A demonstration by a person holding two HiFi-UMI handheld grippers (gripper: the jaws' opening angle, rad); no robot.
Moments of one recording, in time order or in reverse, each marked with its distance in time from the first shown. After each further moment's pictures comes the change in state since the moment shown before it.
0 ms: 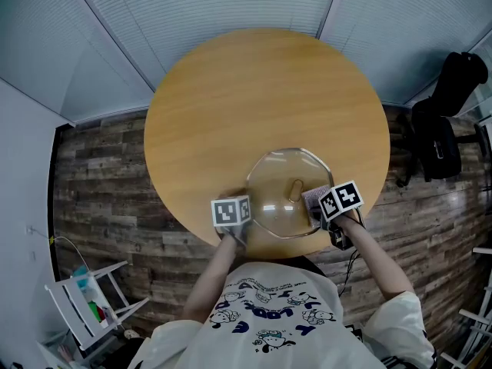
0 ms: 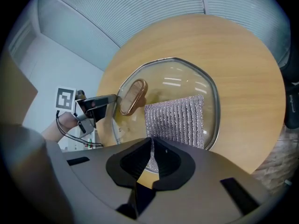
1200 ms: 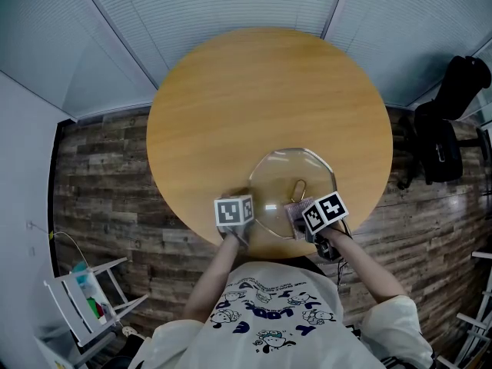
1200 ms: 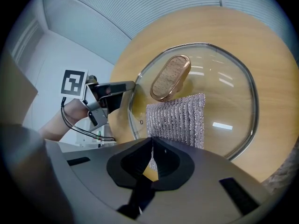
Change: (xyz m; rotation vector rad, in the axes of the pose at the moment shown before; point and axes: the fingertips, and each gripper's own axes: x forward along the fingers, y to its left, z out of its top) left arm 0.001 0.000 -0.001 -0.001 -0.009 0.007; right arm 0.031 0.059 -0.020 -0.068 0.062 0.105
